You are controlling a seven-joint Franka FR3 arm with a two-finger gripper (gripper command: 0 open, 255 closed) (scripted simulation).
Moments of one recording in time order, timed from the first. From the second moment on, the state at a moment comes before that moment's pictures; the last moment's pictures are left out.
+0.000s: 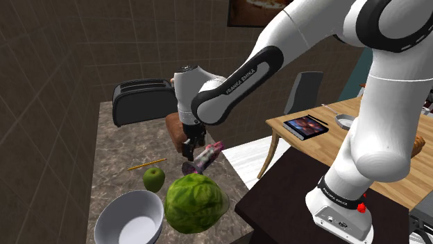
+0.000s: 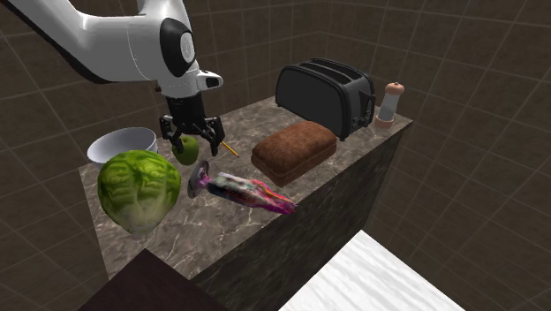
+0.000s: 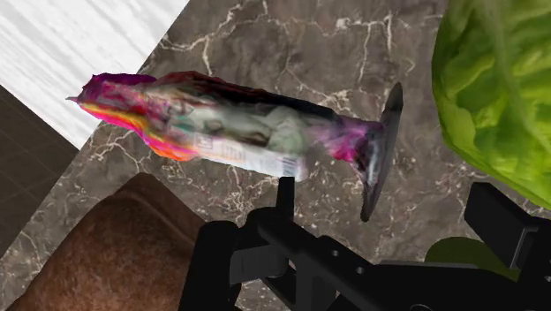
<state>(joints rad) 0.22 0.23 0.31 -2.18 -0.12 2.30 0.20</state>
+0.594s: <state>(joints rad) 0.25 0.38 0.29 -2.12 -0.19 2.40 0.24</state>
